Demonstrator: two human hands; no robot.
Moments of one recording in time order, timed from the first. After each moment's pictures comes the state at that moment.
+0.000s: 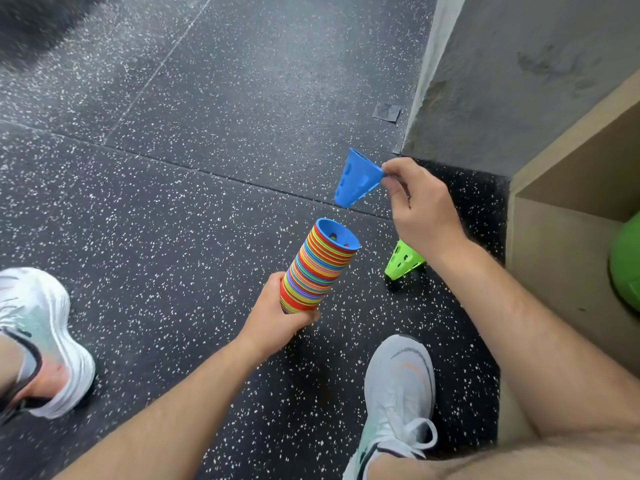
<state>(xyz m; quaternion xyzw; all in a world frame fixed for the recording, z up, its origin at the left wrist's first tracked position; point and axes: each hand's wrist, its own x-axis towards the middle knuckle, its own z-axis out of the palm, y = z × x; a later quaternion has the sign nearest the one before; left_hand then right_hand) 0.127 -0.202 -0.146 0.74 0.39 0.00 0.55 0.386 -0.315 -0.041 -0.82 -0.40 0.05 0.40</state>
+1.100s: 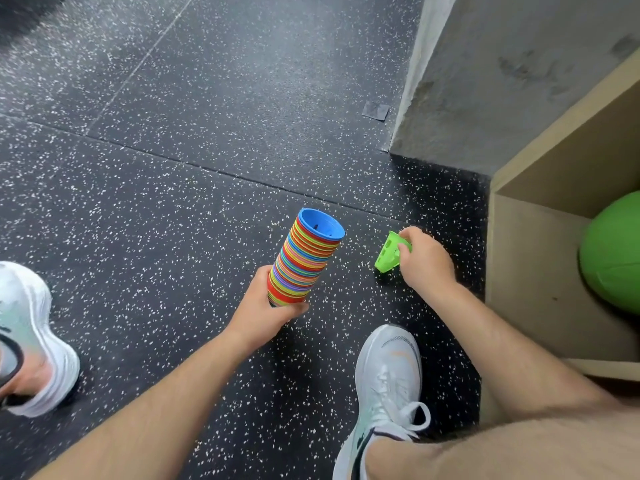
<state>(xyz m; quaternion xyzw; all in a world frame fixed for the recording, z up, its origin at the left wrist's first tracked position) 0.118 -0.199 -0.136 0.72 0.38 0.01 0.59 0.373 -0.375 -0.123 -0.95 -0.22 0.17 0.14</state>
